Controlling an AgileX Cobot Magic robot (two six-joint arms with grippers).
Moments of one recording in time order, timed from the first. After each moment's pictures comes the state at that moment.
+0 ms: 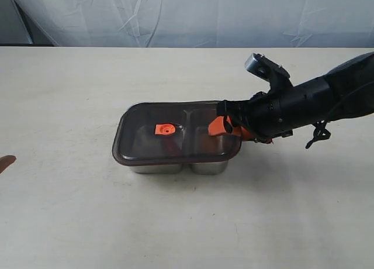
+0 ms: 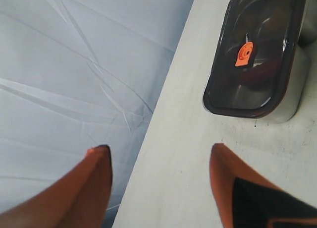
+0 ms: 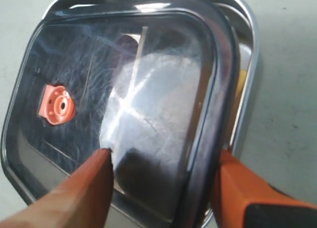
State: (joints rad) left arm -0.39 0.32 -0.30 -0.43 0.35 1.43; right arm 0.42 1.77 -0.84 1.32 0.60 -0.98
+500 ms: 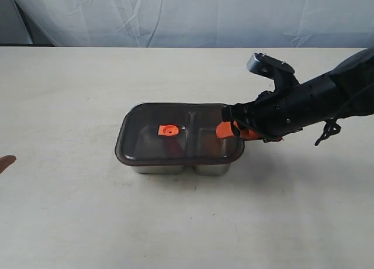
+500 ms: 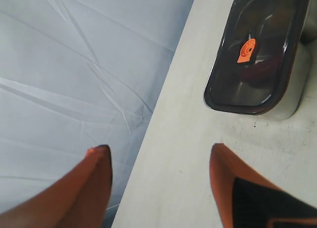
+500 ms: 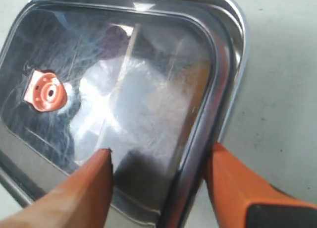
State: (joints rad) left arm -0.39 0.32 -0.30 -0.43 0.35 1.43; right arm 0.42 1.72 -0.84 1.19 0.57 -0.93
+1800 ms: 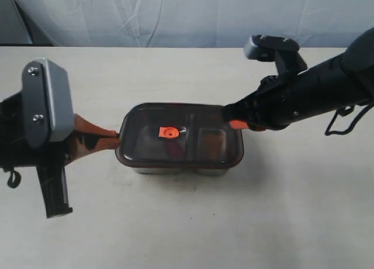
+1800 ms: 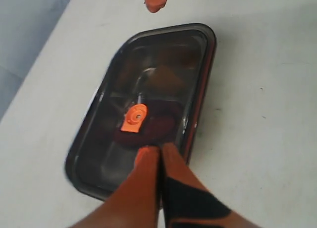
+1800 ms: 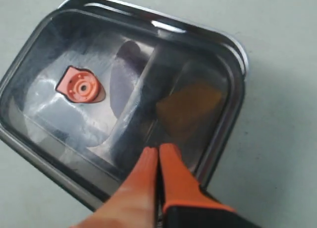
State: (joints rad) left arm -0.39 1.11 -0.52 -1.28 0.54 2.10; right arm 0.50 1.55 -0.84 0.89 0.49 -0.75
